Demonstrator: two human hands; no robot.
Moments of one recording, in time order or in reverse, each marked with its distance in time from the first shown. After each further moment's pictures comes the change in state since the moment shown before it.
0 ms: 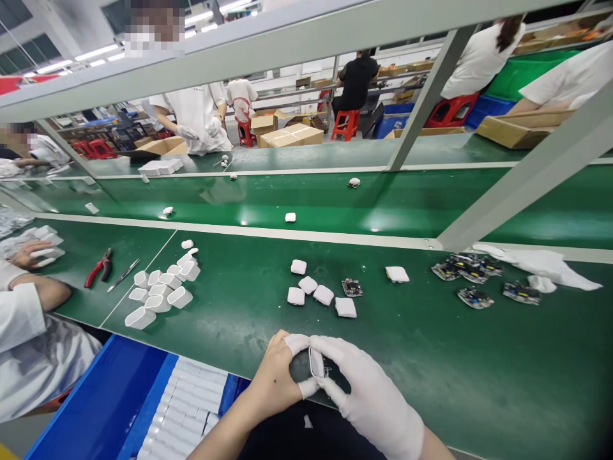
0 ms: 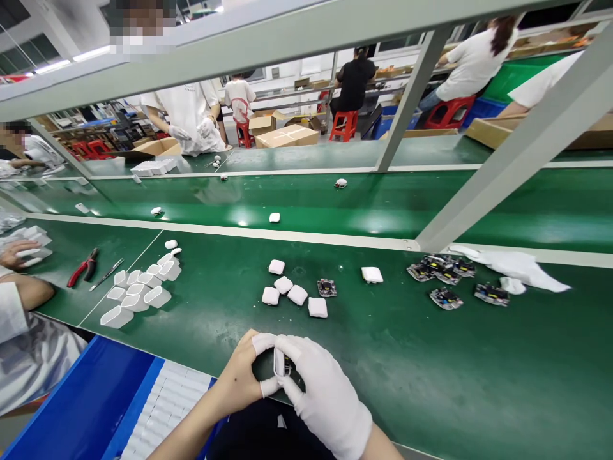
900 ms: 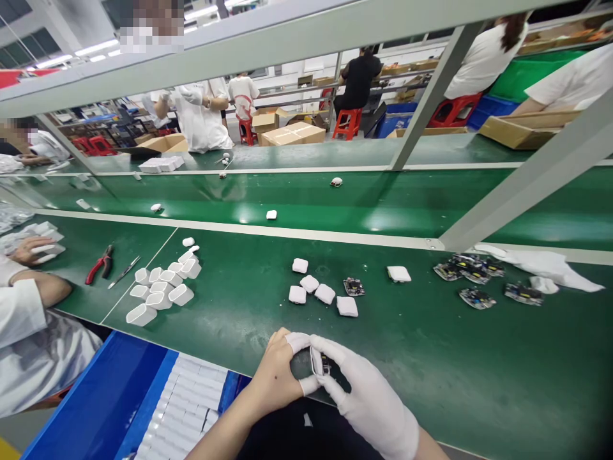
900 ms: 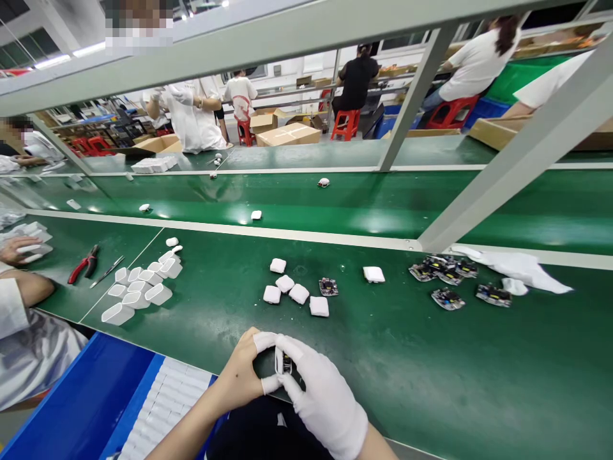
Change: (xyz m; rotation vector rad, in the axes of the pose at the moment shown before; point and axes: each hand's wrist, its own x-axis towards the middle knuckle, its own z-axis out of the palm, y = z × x) left_hand -0.002 -0.008 0.003 0.026 0.033 0.028; right_hand -0.004 0.001 0.011 0.079 -0.007 0.012
